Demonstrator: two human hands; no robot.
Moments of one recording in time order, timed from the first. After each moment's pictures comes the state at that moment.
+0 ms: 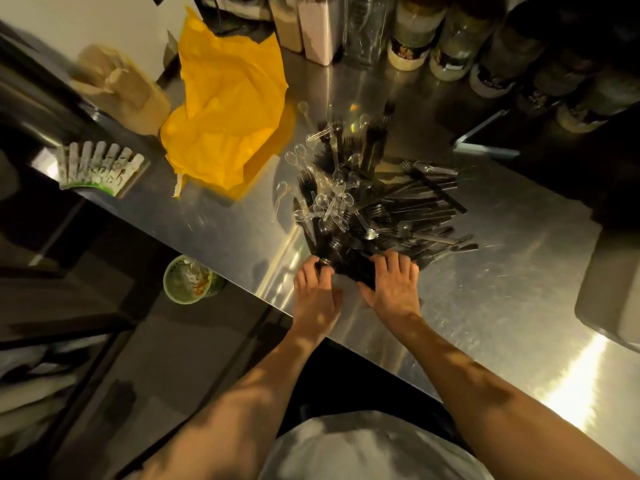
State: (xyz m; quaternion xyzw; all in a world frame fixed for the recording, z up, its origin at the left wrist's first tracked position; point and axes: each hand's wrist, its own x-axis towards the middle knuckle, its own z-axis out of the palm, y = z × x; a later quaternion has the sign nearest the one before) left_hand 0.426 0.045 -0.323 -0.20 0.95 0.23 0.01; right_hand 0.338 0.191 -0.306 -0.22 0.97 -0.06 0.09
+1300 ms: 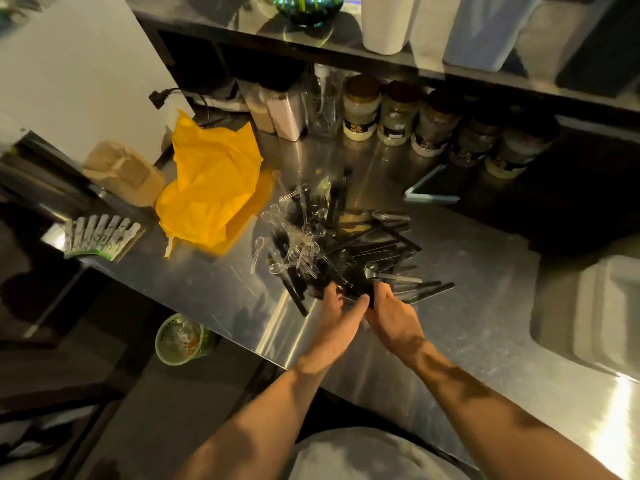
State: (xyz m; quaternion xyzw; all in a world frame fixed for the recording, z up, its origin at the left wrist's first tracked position) left_hand 0.357 0.124 -0.259 -0.31 0.68 0.66 0.07; right_hand 0.302 0.248 -0.251 -0.19 0.94 -0.22 0.21
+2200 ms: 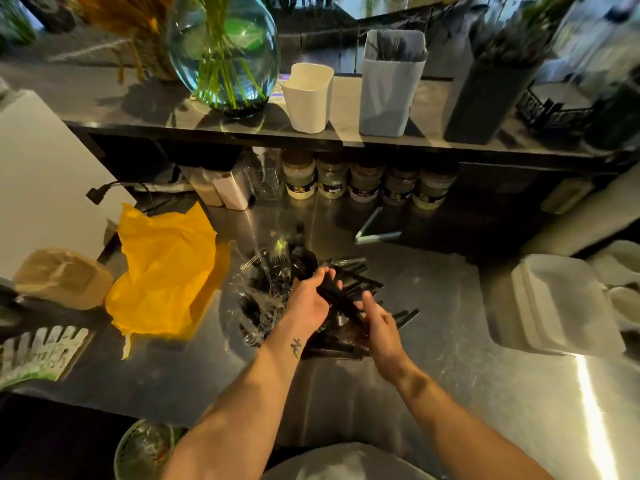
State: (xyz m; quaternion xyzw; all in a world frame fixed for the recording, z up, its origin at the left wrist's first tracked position) left_hand 0.225 0.085 -0.168 -0.35 0.30 0.88 0.10; right_hand 0.286 0.230 -0.188 0.20 0.64 -0.71 0.19
